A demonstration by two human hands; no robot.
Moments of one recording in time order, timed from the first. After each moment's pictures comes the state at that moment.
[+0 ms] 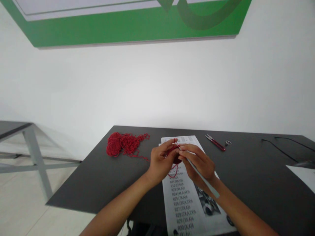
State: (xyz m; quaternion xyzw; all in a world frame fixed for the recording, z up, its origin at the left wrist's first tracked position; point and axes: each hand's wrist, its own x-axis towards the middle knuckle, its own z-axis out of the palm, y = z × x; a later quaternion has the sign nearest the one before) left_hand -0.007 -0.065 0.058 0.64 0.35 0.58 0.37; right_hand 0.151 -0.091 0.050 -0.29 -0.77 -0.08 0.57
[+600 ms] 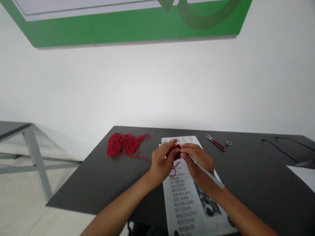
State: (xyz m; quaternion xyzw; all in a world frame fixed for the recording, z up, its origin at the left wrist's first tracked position) left_hand -0.010 -0.061 0.052 0.70 0.34 0.60 0.20; right_hand 0.145 -0.095 0.055 -0.40 -0.71 0.02 0.58
